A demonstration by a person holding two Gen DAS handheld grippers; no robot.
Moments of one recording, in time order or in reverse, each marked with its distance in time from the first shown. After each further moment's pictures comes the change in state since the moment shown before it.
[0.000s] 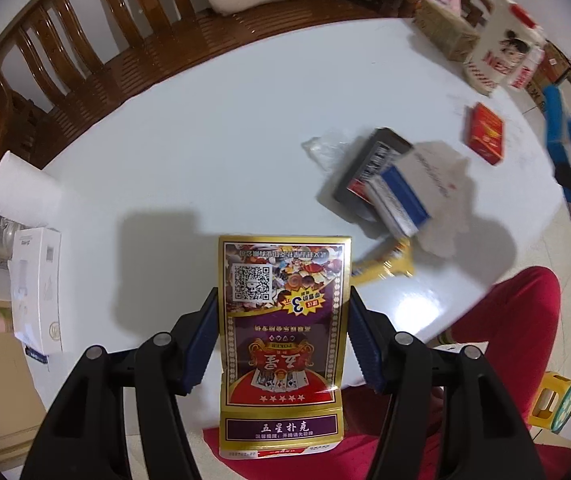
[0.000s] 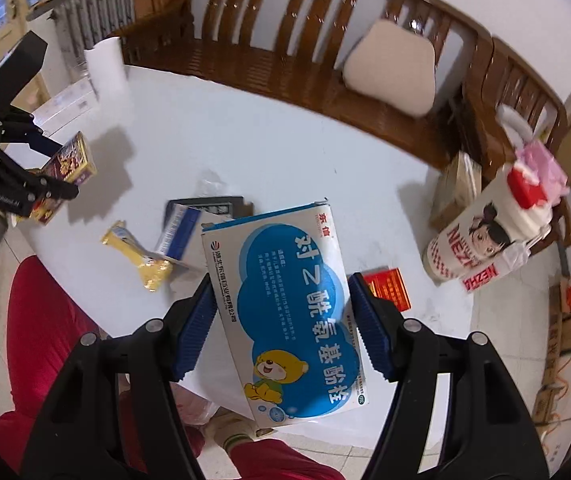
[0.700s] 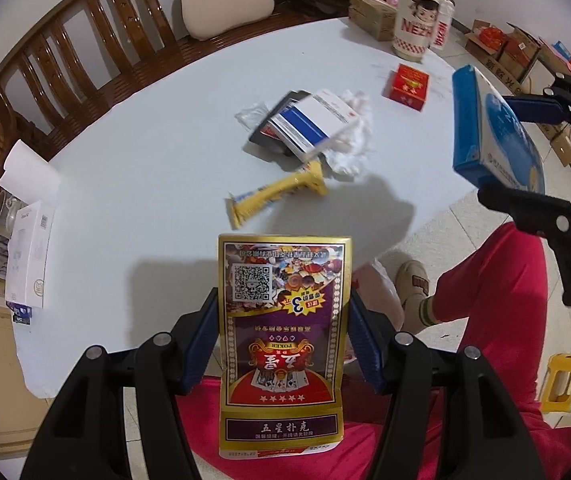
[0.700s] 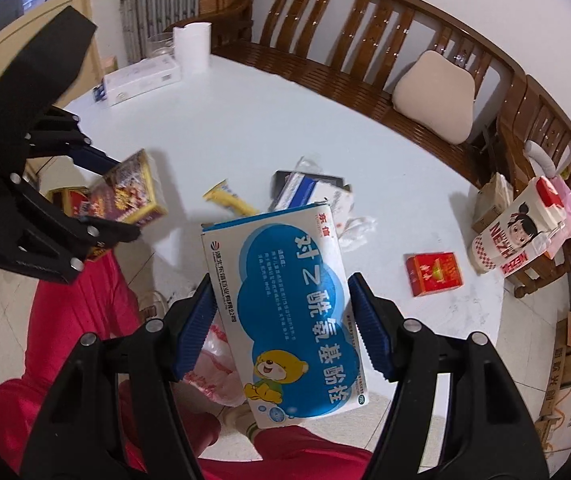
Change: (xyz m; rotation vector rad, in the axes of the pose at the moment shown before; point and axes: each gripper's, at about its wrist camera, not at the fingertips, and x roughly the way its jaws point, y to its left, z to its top) left arm -0.026 -0.080 -0.108 0.068 -0.115 0.010; right arm -0.038 0.100 -0.061 -0.124 -0.050 0.082
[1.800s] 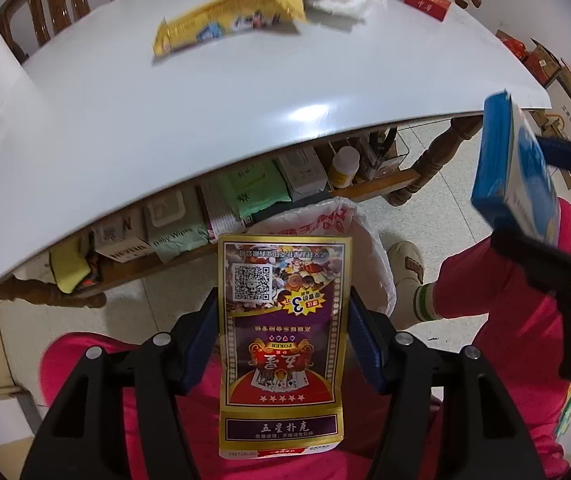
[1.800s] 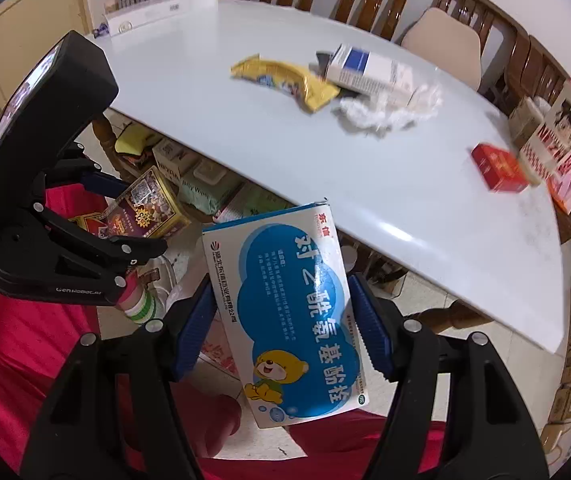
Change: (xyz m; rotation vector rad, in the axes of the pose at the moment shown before) left arm 0.136 -0.040 -0.088 -0.161 0.049 -0.072; right arm 0.092 0.056 -0.110 0.061 0.080 -0.005
